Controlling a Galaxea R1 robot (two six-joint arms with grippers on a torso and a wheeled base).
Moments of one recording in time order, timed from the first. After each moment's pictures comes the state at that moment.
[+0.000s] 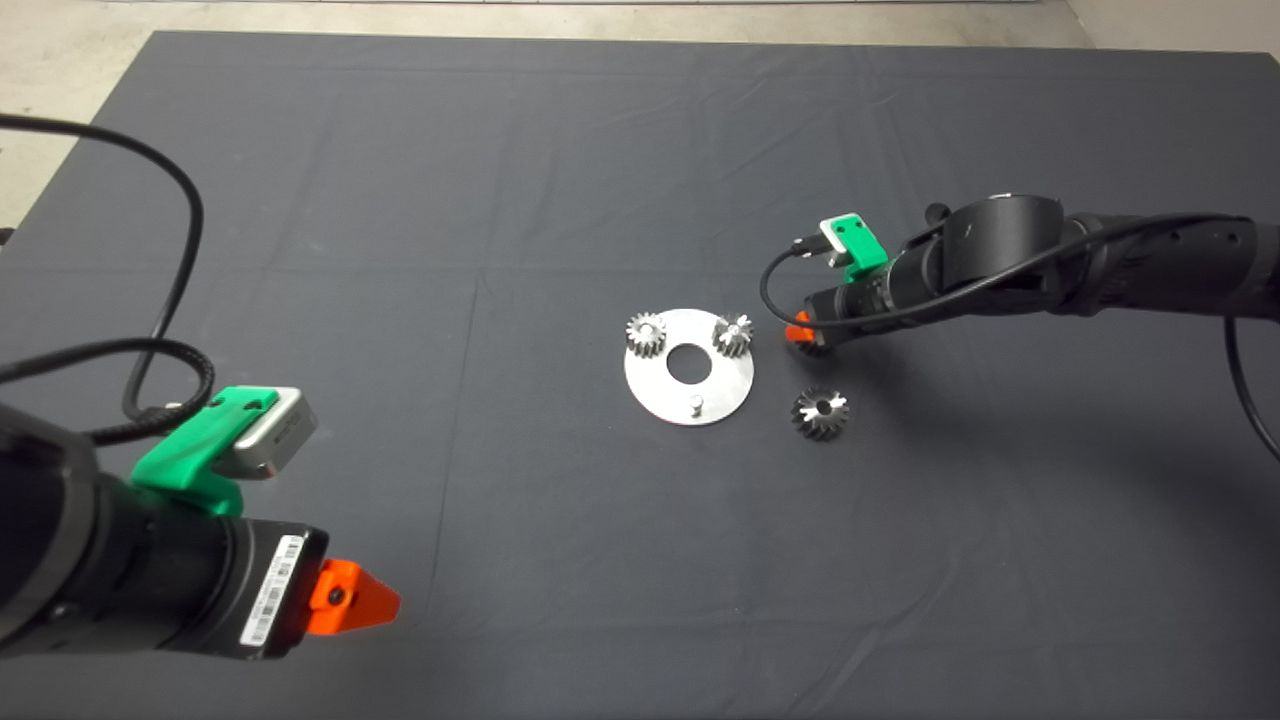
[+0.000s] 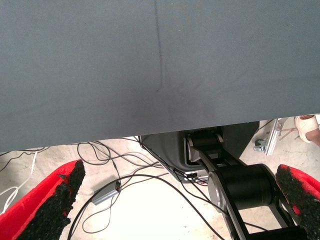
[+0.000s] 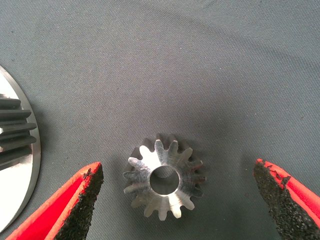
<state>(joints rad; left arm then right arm) -0.71 2.08 -0.29 0.03 1.44 -1.71 0.27 2.45 -1.10 -0.77 -1.32 1.18</state>
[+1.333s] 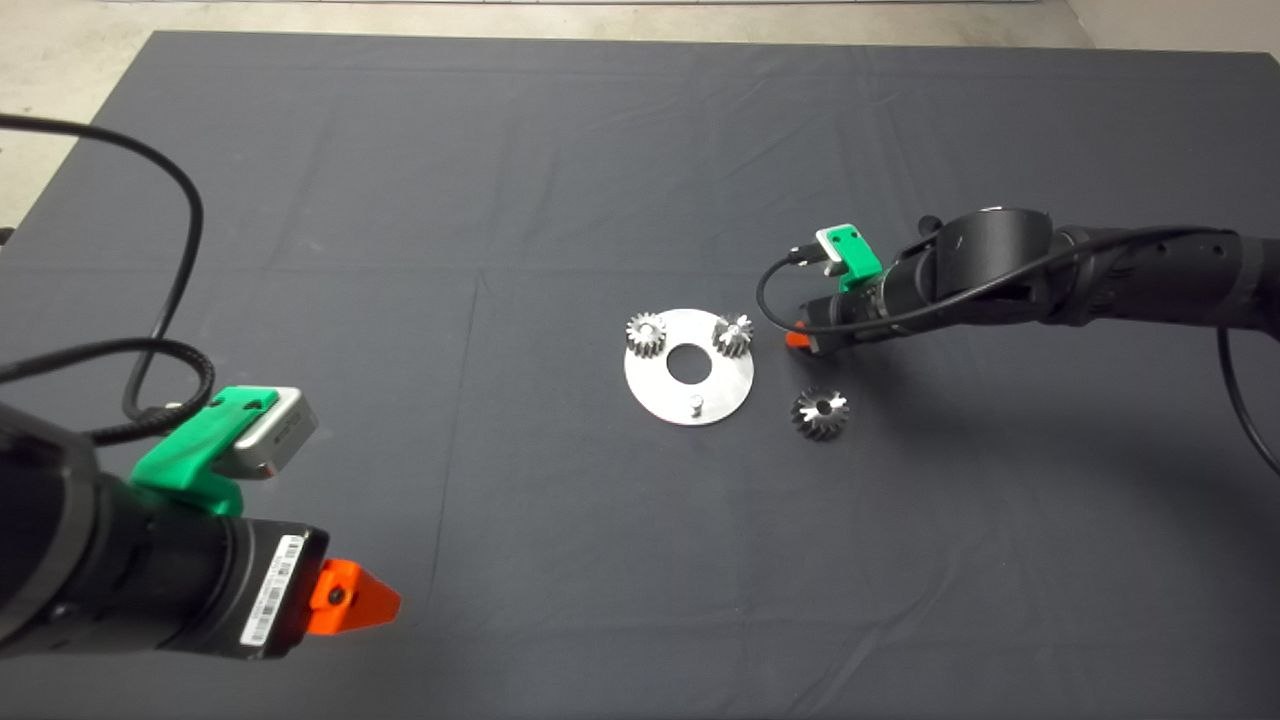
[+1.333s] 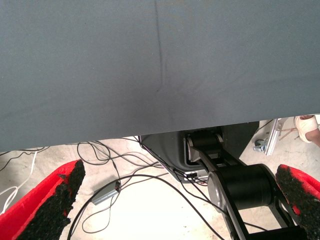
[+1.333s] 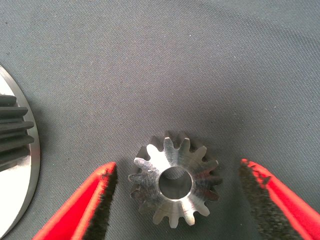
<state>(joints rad) -0.71 2.08 -0.29 0.03 1.44 -1.71 0.24 2.45 -1.11 -0.78 -1.30 1.21</state>
